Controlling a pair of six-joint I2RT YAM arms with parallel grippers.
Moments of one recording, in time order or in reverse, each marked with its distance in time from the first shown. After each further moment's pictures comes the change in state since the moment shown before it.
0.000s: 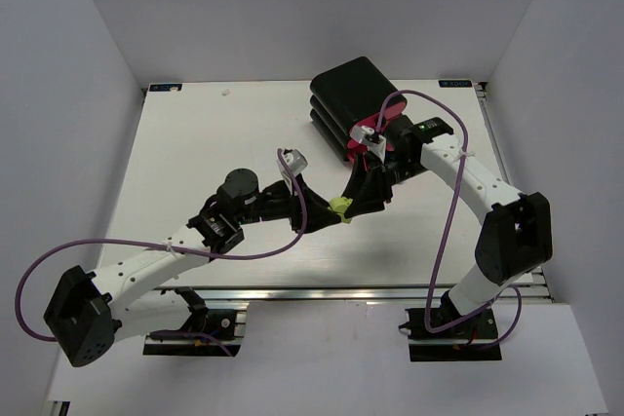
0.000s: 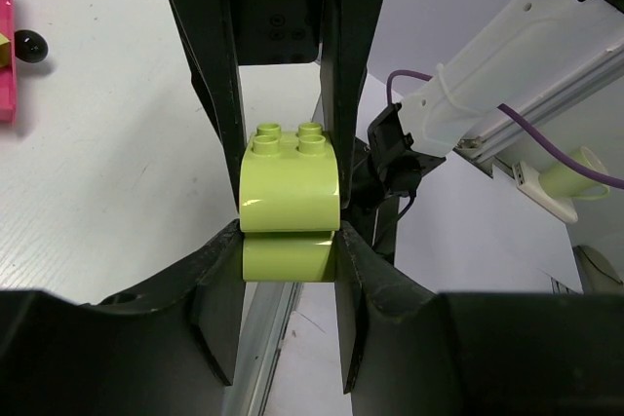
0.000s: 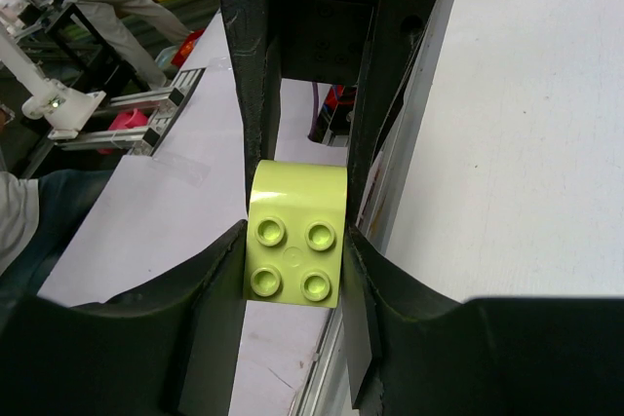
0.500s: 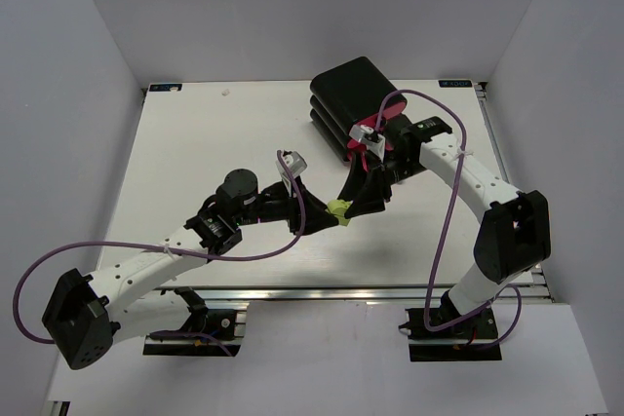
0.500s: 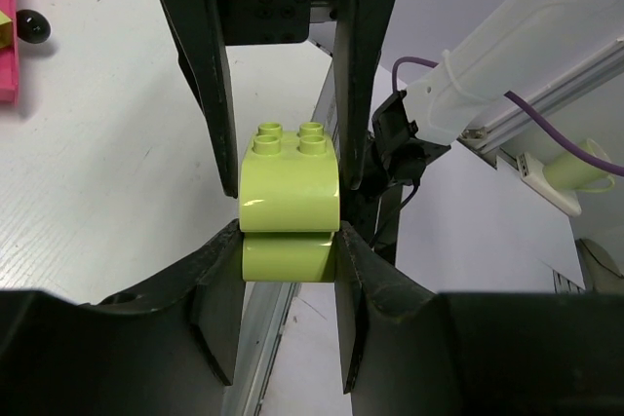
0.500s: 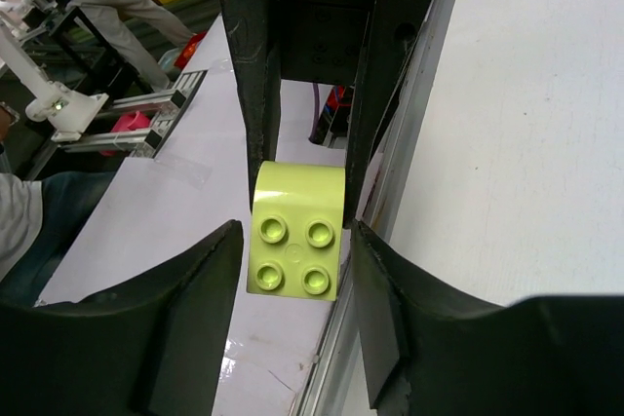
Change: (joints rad) left arm 0.000 -0.019 0.000 -0.052 0.001 0.014; right arm 0.000 0.013 0.007 0.000 -0.005 0.003
